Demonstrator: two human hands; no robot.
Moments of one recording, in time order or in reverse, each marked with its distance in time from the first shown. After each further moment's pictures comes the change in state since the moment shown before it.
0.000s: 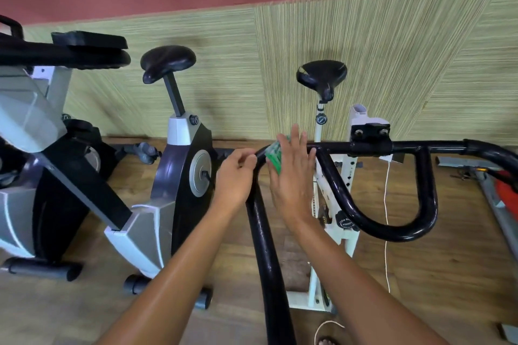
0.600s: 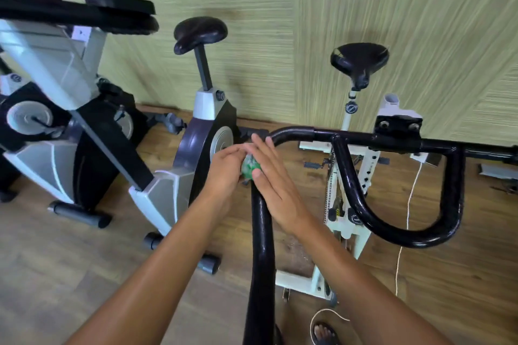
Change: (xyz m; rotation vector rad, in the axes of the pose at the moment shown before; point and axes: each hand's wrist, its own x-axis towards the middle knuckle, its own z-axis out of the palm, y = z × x) left_hand -0.019 -0.014 -0.014 -0.396 0.079 -0.247; right_hand -0.032 -0.018 -0.021 0.616 -0.522 -0.160
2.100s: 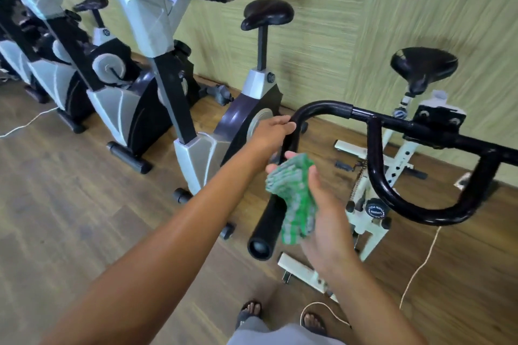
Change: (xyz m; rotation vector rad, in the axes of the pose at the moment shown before) left_hand -0.057 0.004 0.016 0.074 0.059 -0.065; right_hand -0.115 -0.097 -0.031 0.977 -0.085 0.484
